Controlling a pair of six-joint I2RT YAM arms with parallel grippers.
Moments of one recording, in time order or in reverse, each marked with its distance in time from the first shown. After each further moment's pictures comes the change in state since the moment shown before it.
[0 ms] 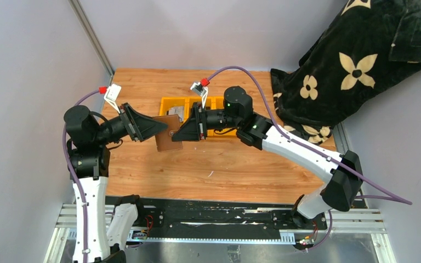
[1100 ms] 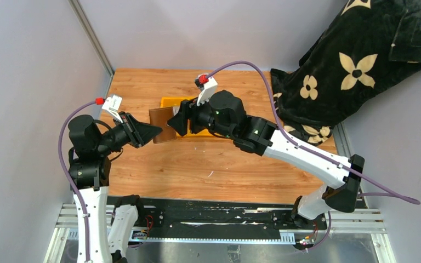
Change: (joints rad) left arm 0.000 -0.086 -0.040 -0.214 -0.220 0.237; right arm 0.156 -0.009 0.195 -0.353 0.753 -0.151
